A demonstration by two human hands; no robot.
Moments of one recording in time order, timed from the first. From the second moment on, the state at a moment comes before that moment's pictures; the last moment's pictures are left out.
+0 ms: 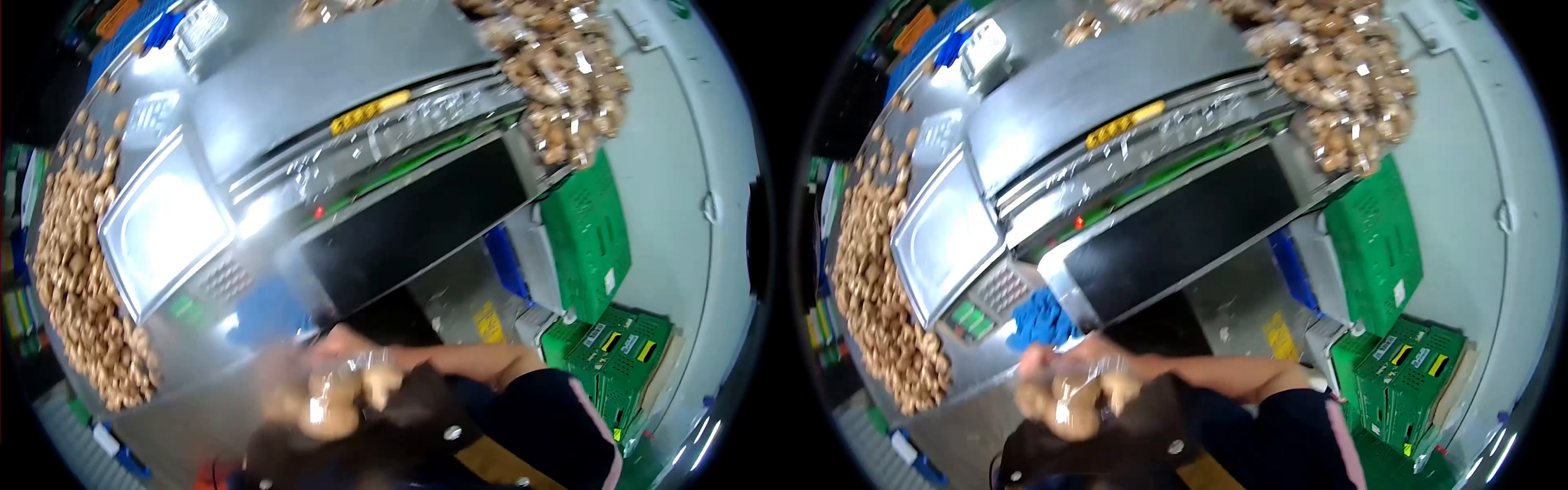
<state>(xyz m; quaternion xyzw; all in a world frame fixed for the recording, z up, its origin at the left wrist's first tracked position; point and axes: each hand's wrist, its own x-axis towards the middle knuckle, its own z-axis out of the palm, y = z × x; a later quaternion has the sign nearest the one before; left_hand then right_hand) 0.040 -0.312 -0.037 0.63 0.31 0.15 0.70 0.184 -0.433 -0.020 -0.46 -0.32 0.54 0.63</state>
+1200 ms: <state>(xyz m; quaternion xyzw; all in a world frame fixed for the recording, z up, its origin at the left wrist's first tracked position) 0.192 -0.339 0.042 0.41 0.32 0.03 0.85 0.724 -0.784 0.155 -0.66 0.12 0.01 0.74</state>
